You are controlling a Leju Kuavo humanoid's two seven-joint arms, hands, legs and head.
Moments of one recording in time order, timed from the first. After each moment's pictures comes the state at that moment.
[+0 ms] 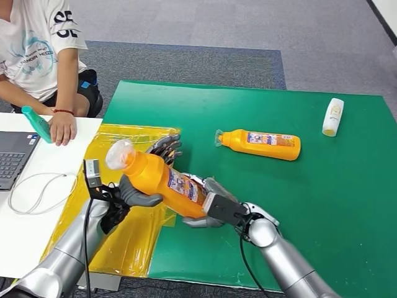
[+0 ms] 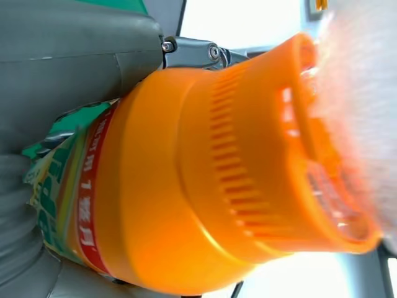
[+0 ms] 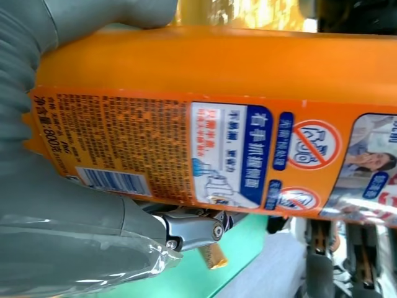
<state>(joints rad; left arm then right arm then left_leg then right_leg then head) -0.42 0.03 -0.39 -1.11 0.16 -0.77 -0.69 -0.38 0.07 0.57 -1.16 0.24 0.19 -0.38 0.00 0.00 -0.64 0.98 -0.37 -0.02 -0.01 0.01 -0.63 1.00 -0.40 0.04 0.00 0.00</state>
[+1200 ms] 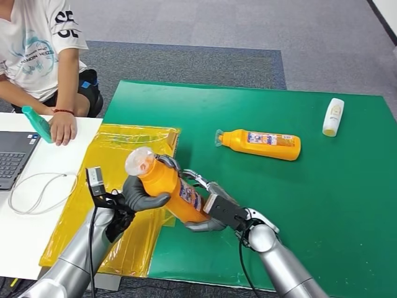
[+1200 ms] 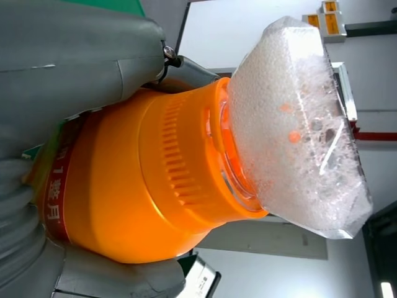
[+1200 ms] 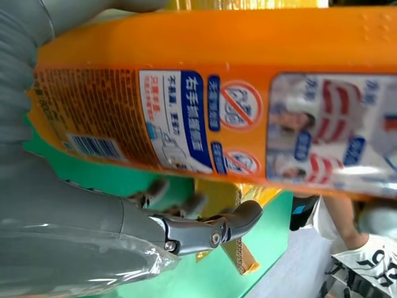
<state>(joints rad) -0.35 -0.02 -0.34 -1.15 0.11 -0.73 -0.70 -0.33 0.10 0.50 -1.13 0.25 0.18 -0.38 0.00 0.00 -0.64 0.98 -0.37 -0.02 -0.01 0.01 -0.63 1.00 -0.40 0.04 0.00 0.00</state>
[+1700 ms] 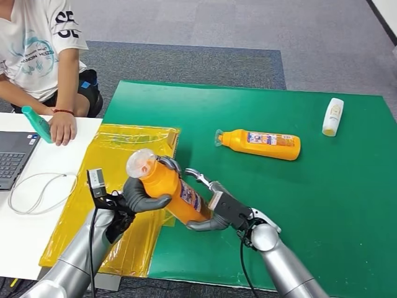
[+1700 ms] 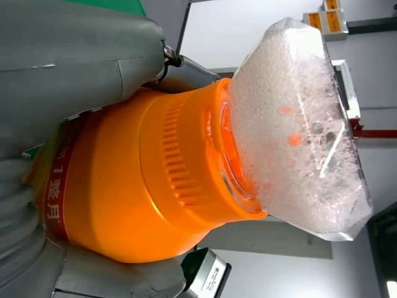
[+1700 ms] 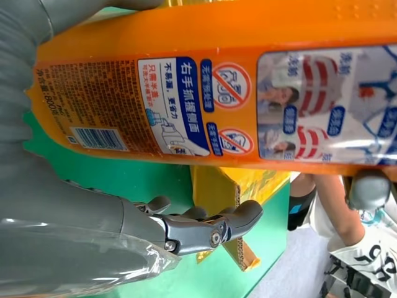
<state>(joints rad) -0.35 -0.02 -0.34 -1.17 0.08 -0.72 -0.70 -0.32 0.10 0.47 -1.14 0.21 0.21 -0.38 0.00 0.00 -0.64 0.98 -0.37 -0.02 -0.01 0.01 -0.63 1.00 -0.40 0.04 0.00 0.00</state>
